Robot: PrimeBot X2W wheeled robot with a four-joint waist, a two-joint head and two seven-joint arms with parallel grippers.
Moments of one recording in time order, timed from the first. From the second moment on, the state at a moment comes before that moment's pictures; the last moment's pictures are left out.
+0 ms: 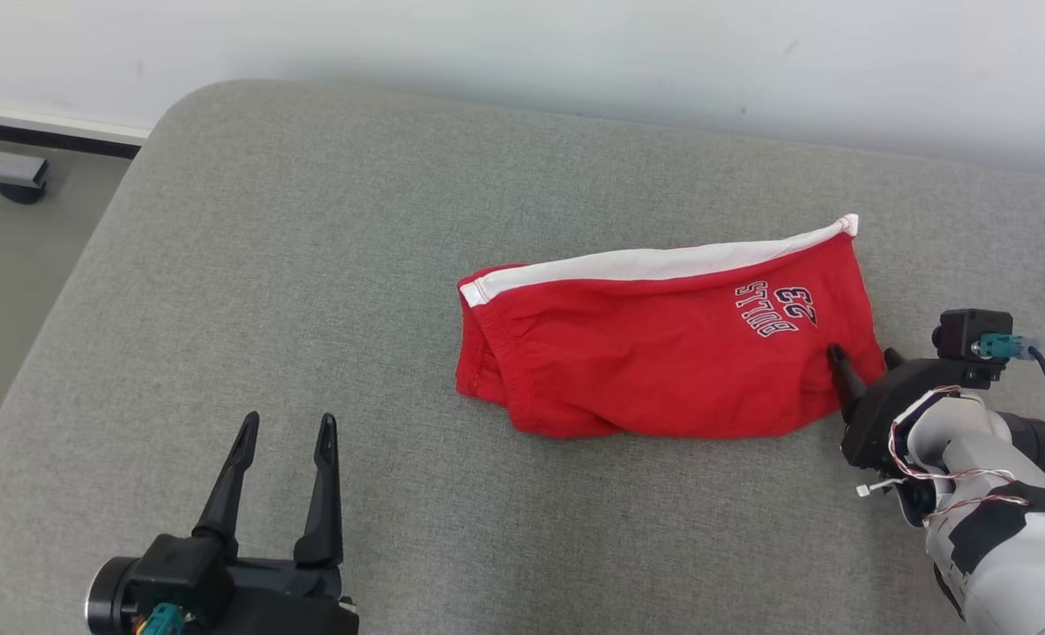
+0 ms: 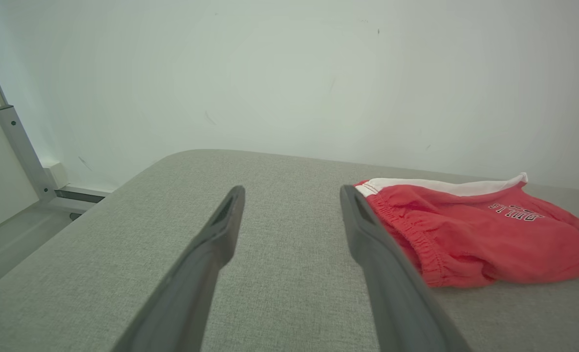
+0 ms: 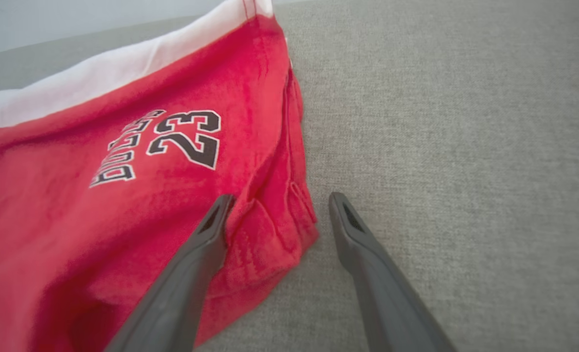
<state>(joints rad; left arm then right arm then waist) -0.11 0.16 -0.20 0.07 -0.30 0.01 -0.26 -0.79 -0.35 0.40 1.19 0.68 0.13 -0.05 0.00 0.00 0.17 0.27</state>
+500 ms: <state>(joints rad) -0.06 0.14 -0.16 0.13 -0.27 -0.03 -0.26 -0.68 -0.36 0.46 1.04 0.76 0.13 -0.15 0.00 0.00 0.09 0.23</state>
